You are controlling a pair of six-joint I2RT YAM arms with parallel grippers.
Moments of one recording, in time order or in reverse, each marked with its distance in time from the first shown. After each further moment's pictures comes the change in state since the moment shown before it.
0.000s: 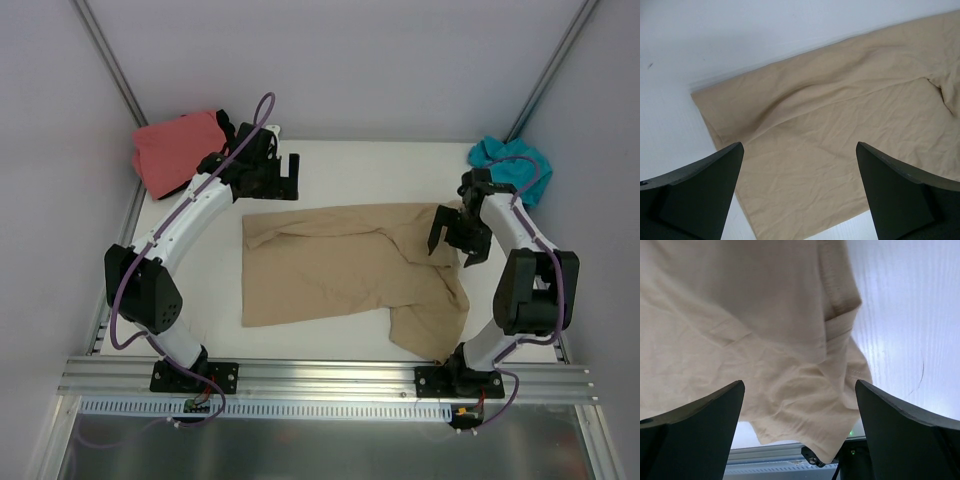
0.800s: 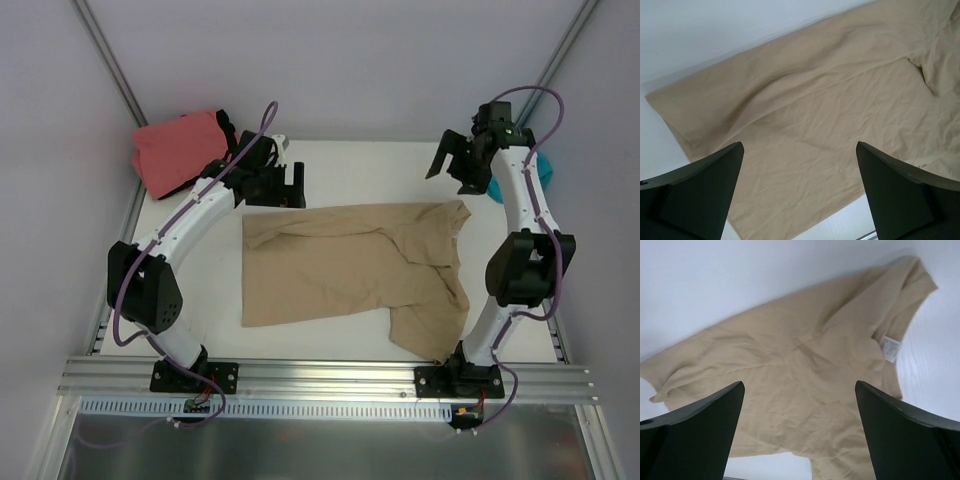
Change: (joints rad) left arm 0.007 0.000 -0.082 0.066 0.139 -0.003; right arm -0.026 0.214 0.602 -0.029 -0.142 0.042
